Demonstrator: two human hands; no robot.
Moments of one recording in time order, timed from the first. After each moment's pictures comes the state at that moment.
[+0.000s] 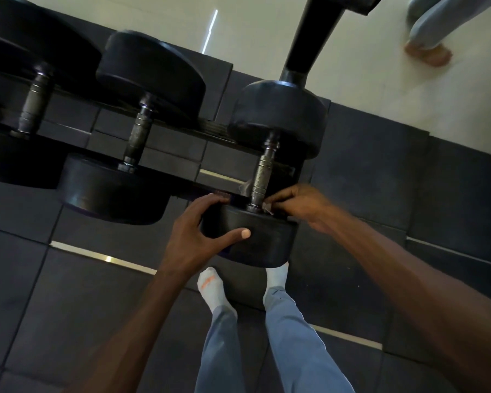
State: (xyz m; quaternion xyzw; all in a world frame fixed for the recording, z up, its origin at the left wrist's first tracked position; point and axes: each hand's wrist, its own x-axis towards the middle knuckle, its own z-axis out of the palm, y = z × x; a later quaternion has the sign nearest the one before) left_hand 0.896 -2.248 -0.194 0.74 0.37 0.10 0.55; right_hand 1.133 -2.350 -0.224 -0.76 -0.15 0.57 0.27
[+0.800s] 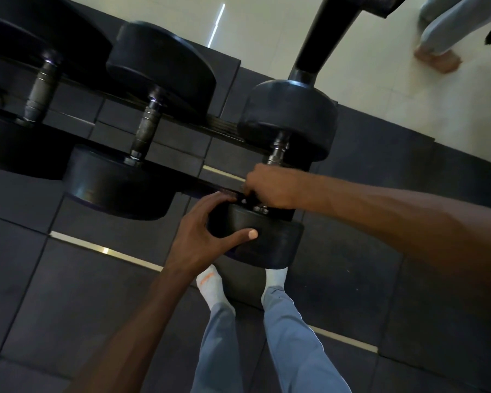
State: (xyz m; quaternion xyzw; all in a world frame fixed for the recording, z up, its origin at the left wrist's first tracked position) left_hand 0.896 -2.248 -0.197 0.74 0.36 0.11 0.56; right_hand 1.122 -2.272 -0.192 -0.59 -0.72 0.35 -0.06
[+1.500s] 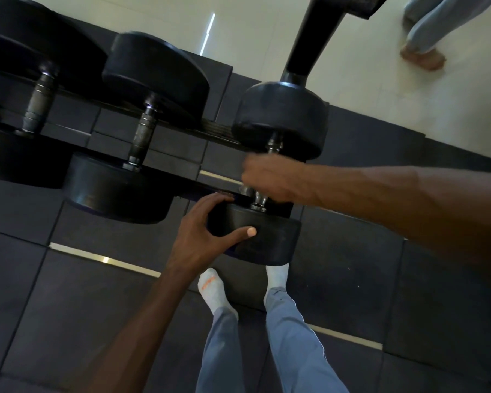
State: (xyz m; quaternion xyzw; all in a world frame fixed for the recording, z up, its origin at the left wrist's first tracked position) left_hand 0.896 -2.248 -0.194 0.74 0.37 0.10 0.55; right_hand 1.127 -2.261 -0.185 -0.55 -0.79 0.20 -0.18
